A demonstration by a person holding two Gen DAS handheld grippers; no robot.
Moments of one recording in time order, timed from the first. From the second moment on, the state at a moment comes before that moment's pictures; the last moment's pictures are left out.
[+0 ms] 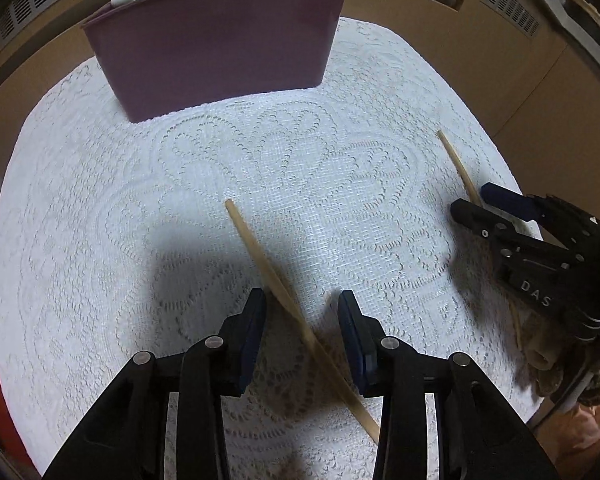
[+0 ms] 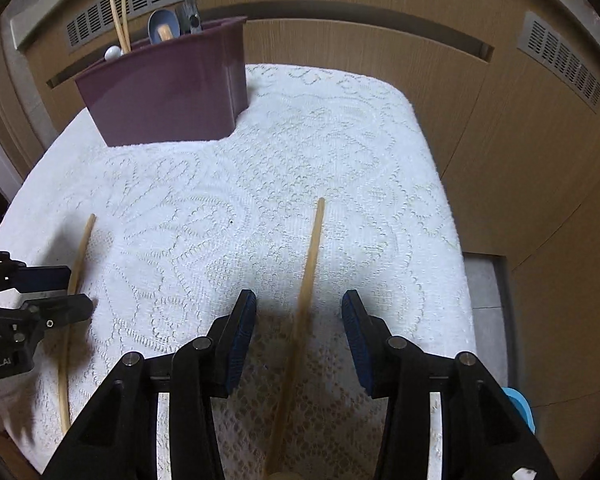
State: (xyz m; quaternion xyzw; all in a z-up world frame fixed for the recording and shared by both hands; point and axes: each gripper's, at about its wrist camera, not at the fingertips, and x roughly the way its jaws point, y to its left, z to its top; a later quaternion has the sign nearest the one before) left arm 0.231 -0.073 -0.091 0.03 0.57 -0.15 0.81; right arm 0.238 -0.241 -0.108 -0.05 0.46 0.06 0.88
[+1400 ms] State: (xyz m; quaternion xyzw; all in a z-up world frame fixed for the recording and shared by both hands) left arm 0.186 -0.031 -0.043 0.00 0.46 -0.16 0.87; right arm 0.259 -0.231 -0.106 -0.05 0.49 0.16 0.85
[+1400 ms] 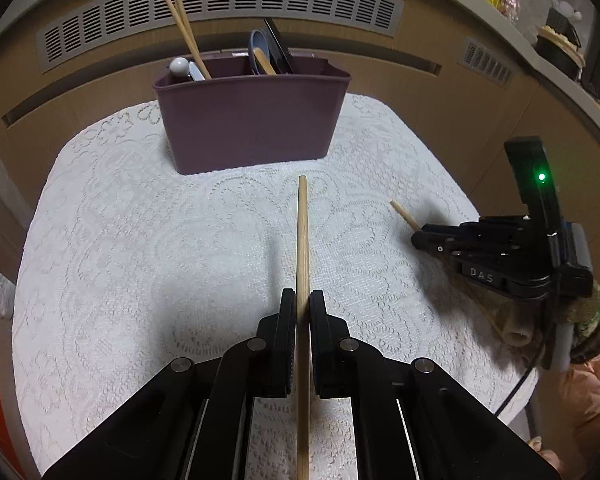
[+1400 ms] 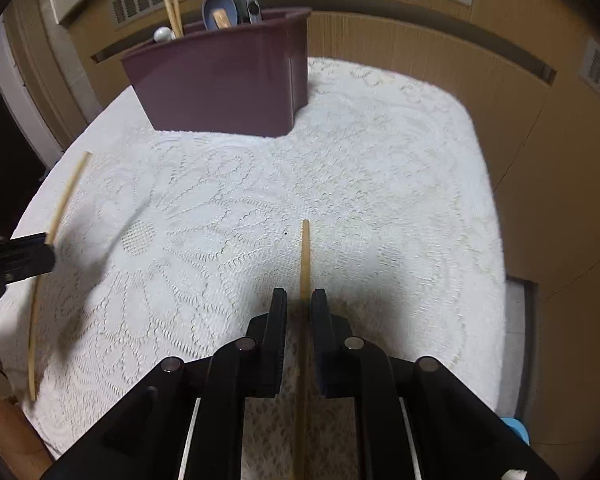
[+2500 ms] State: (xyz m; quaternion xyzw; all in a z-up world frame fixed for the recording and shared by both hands) left arm 0.206 0.011 0.211 -0.04 0.15 -0.19 0.97; right arm 0.225 -0.192 0.201 -0.03 0.18 0.22 0.96
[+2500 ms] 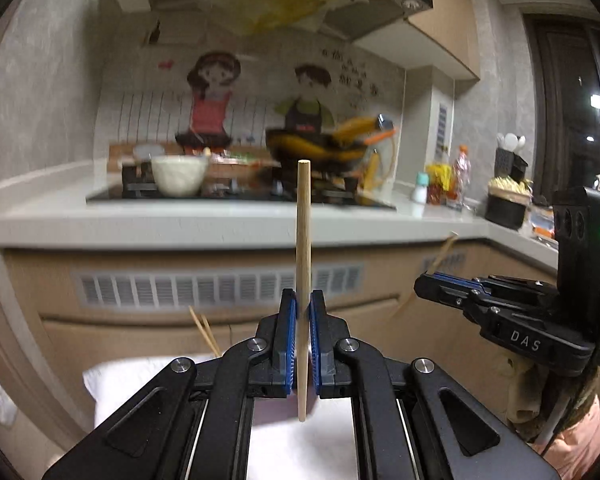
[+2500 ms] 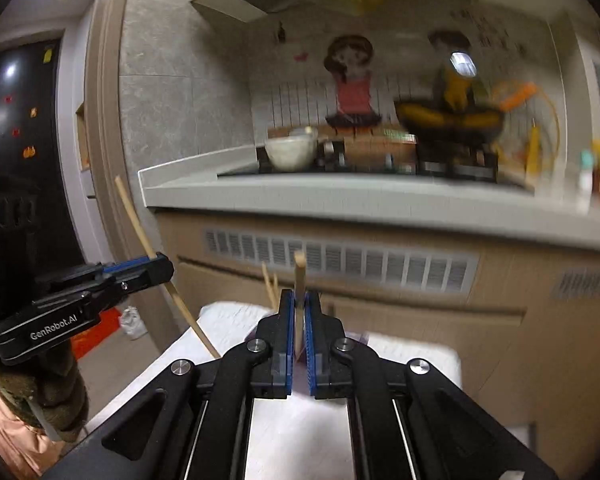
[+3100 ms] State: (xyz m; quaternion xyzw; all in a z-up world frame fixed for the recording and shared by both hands) left arm 0.341 0.023 0.167 -0.04 0.21 -0.17 0.96; right arm 0.335 -0.162 0.178 -0.06 0.21 0.20 0.96
